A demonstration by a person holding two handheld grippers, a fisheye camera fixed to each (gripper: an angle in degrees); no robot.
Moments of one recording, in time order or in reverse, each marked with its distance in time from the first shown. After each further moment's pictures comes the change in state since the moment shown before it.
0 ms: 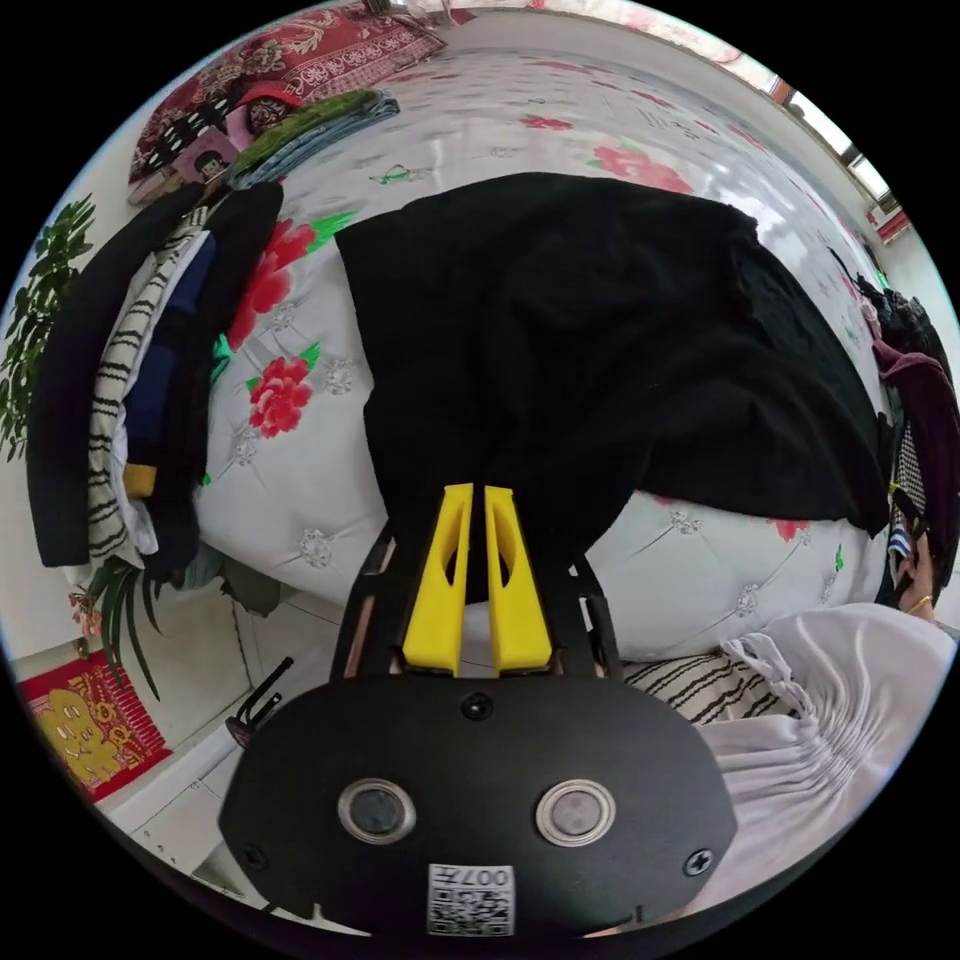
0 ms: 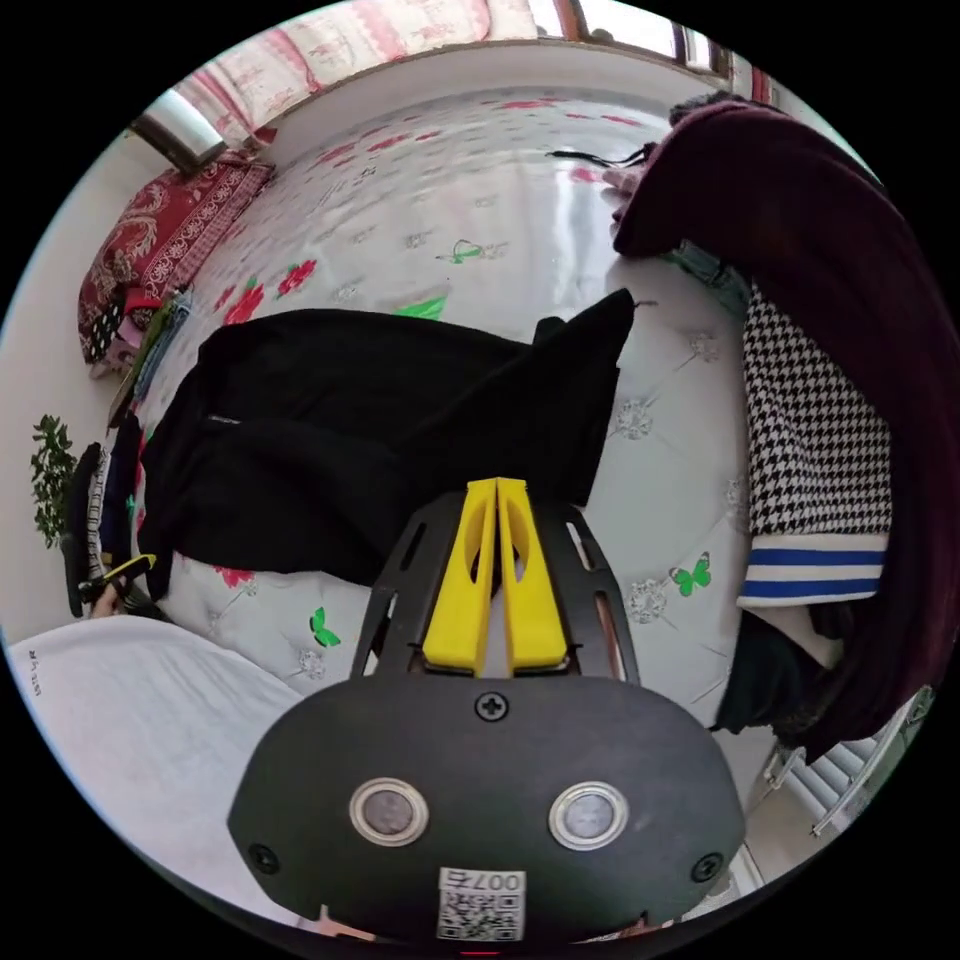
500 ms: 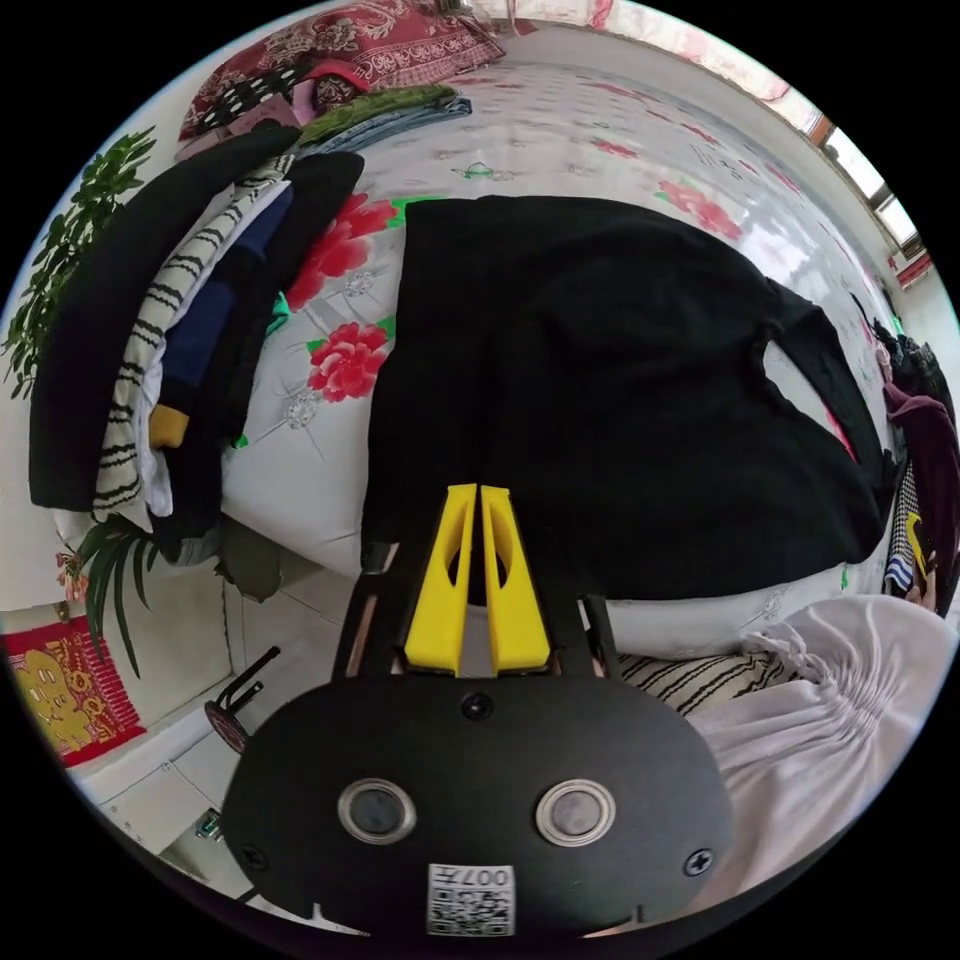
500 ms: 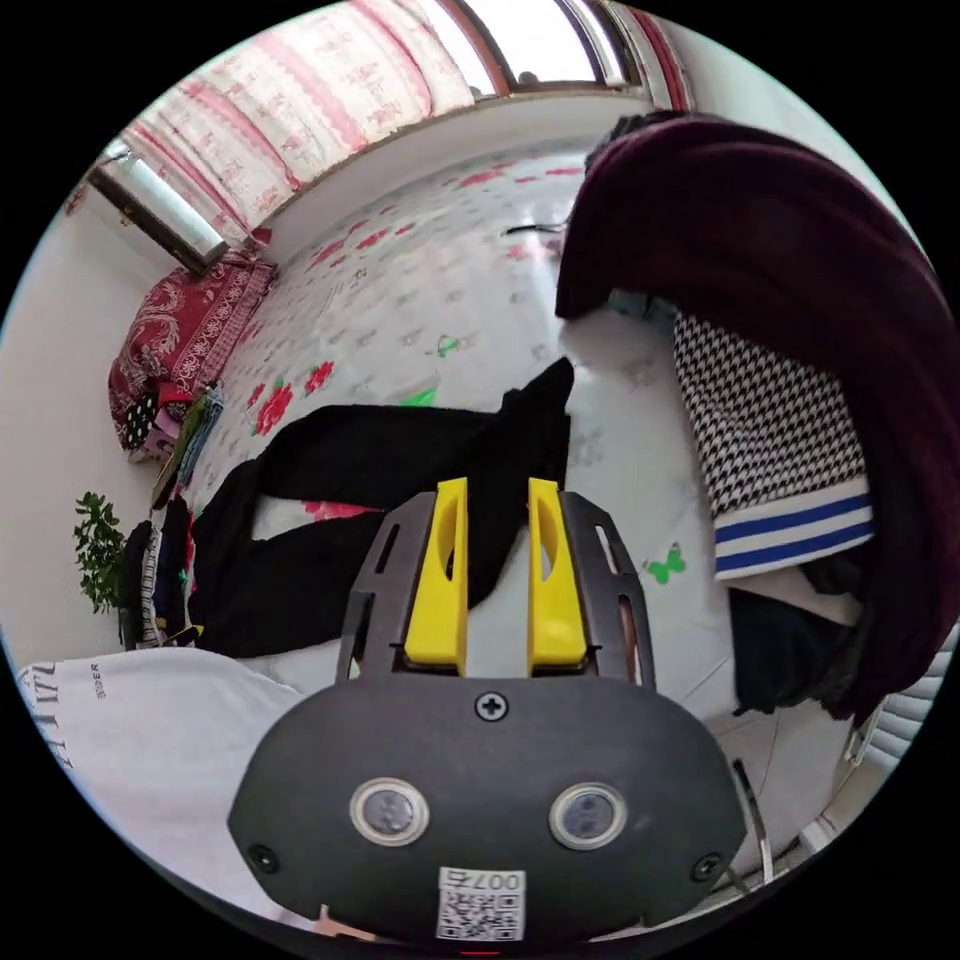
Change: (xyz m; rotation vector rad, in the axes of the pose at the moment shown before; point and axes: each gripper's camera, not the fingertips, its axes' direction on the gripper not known) left arm -0.049 0.013 0.007 0.003 0.037 -0.068; right arm 0.062 0.026 -0.016 0.050 -0.128 0.230
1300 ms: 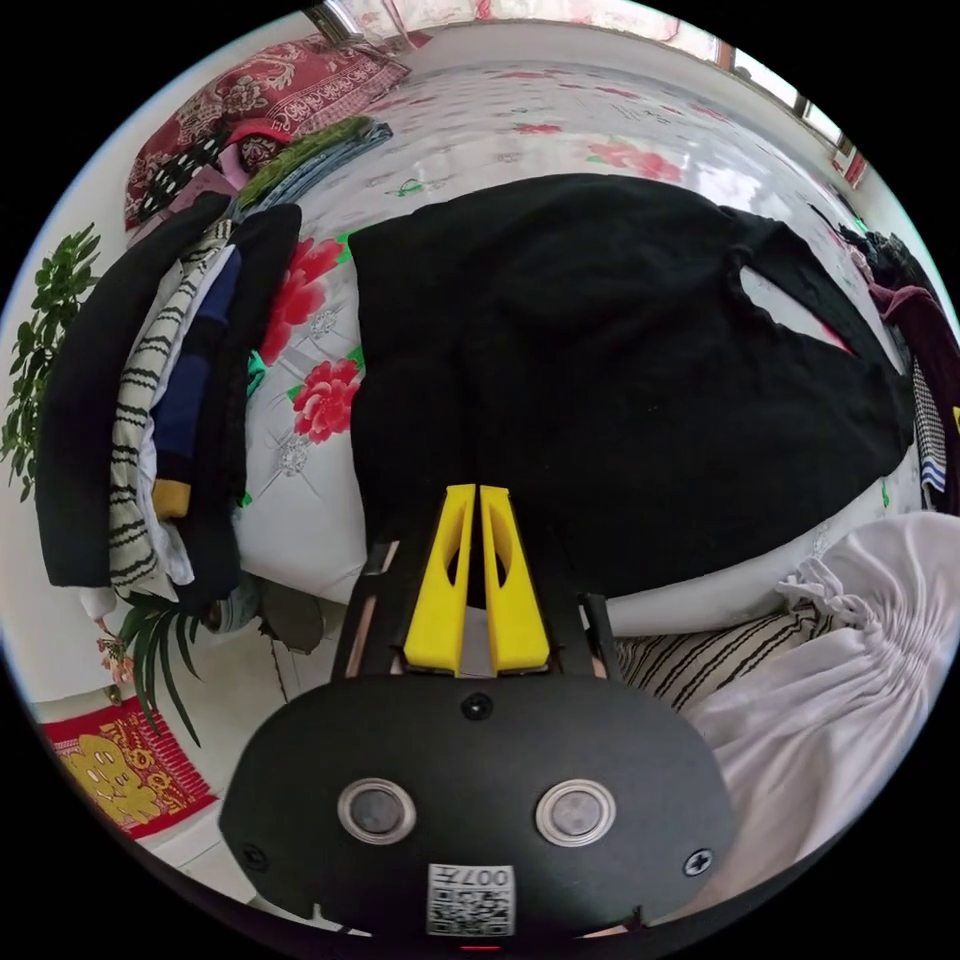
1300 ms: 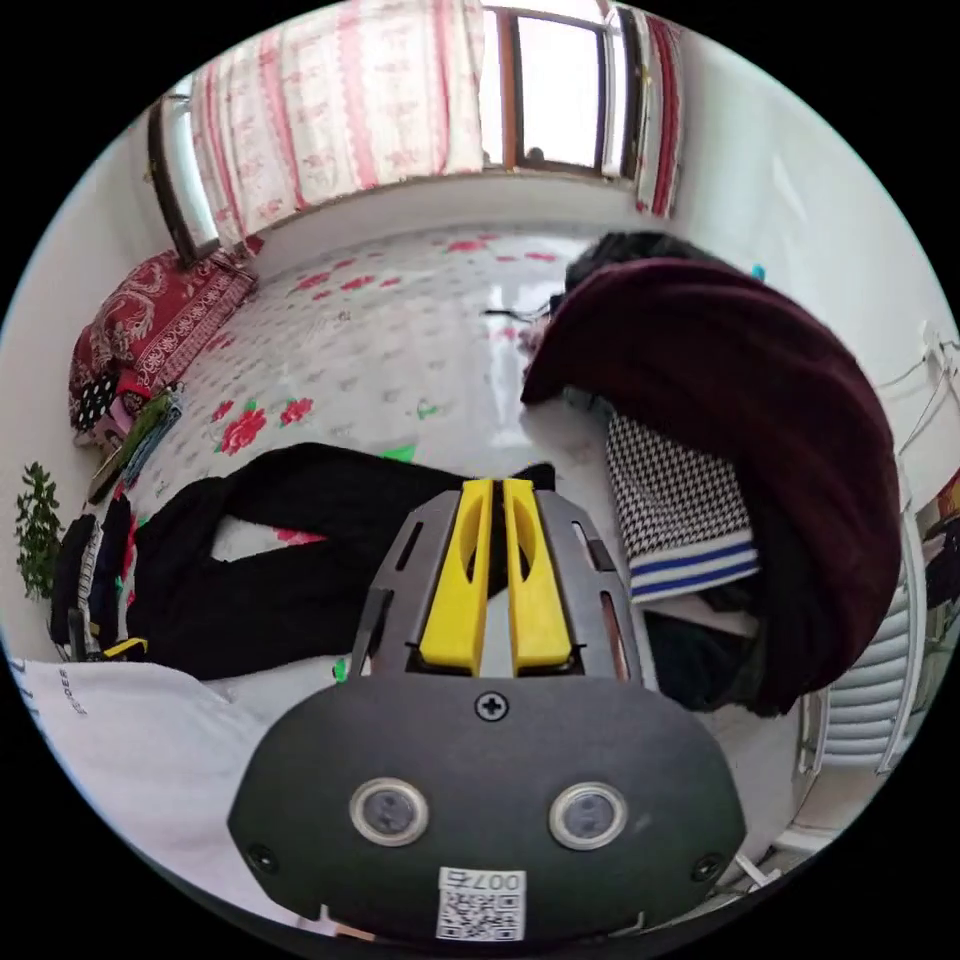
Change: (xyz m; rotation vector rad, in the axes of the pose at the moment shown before) left arm -0.004 0.022 0.002 0.061 -0.080 0.207; right arm -0.024 0.026 -0.075 0.182 0.196 -0.063
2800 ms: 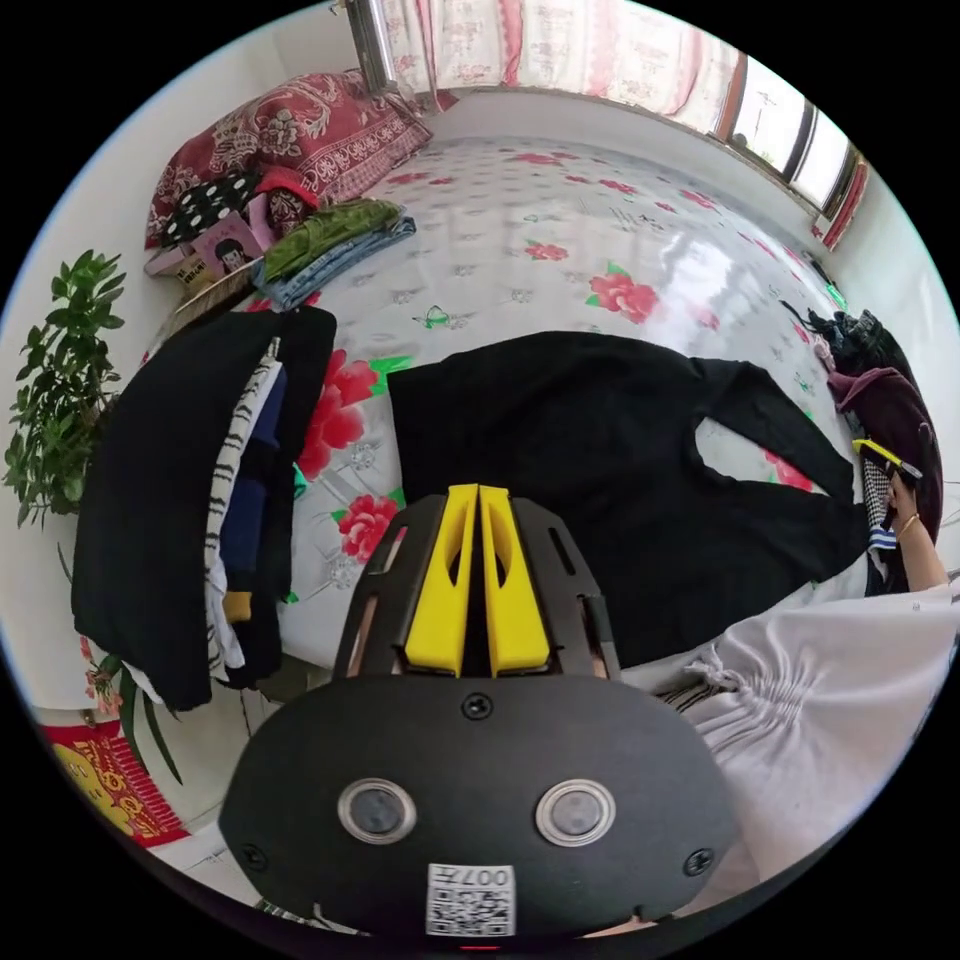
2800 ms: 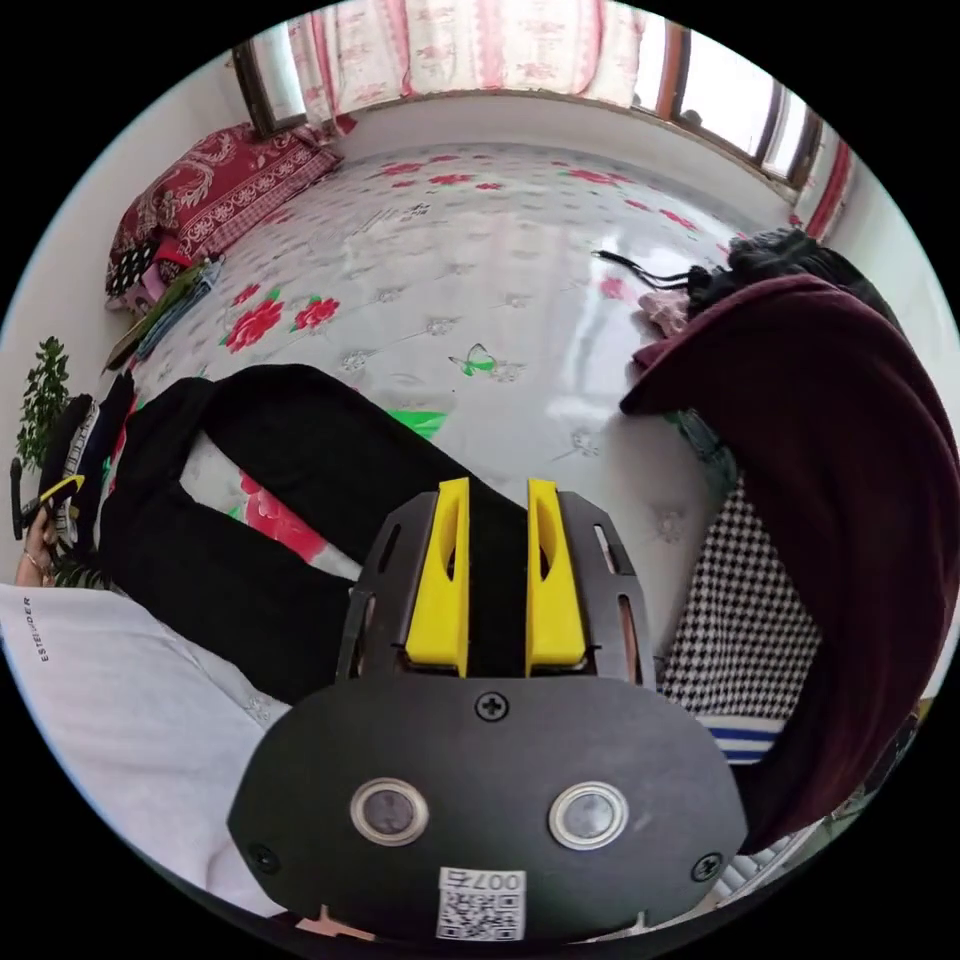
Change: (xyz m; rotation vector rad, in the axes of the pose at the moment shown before) left arm -0.080 -0.028 -0.072 0.159 0.115 -0.055; right arm -0.090 -0.130 0.143 -0.221 -0.060 -0.428
